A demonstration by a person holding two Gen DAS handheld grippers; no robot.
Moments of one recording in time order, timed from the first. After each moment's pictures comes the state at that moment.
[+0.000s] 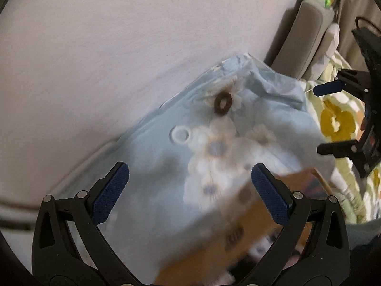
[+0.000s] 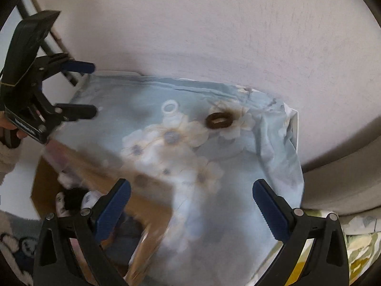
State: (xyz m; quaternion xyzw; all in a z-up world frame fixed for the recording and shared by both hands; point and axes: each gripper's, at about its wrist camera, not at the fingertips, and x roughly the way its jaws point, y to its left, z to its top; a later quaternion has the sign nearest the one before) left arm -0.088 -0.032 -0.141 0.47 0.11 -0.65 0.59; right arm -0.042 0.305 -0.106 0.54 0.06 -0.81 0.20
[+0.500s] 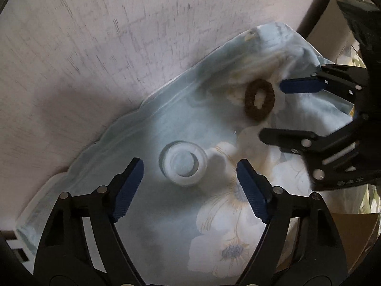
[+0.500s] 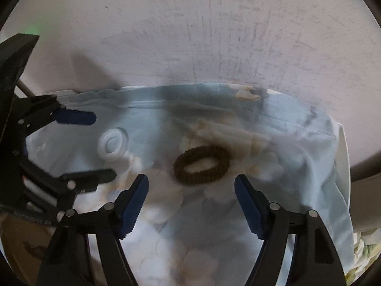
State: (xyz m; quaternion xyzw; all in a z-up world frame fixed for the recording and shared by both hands) left arm -0.064 -0.137 -0.228 0.49 0.13 -0.64 0.58; right arm -0.139 0.289 -0.209 0.54 0.04 -0.83 0.13
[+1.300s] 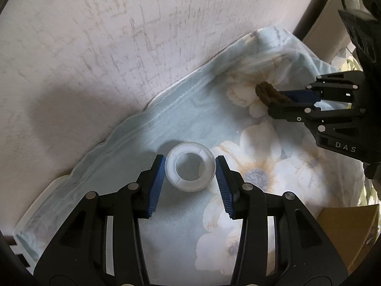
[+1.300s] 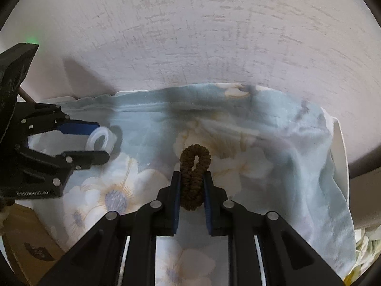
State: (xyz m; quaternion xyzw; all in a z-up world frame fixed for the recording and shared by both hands) left arm -0.047 -0.115 -0.224 0.47 0.10 -0.67 0.57; right arm -0.107 0.316 -0.180 0.53 0.01 -0.84 0.14
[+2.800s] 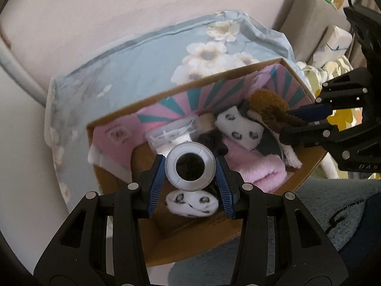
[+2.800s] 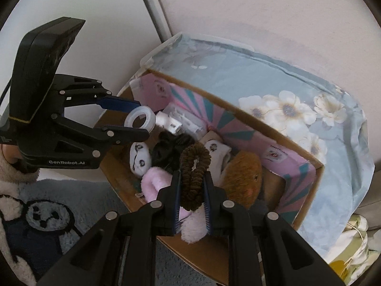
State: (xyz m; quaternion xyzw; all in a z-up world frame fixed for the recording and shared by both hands) left arm 0.001 0.198 -0.242 0.43 0.09 -0.64 0.63; right arm 0.131 0.185 -0.094 0.53 0.11 -0.77 0.34
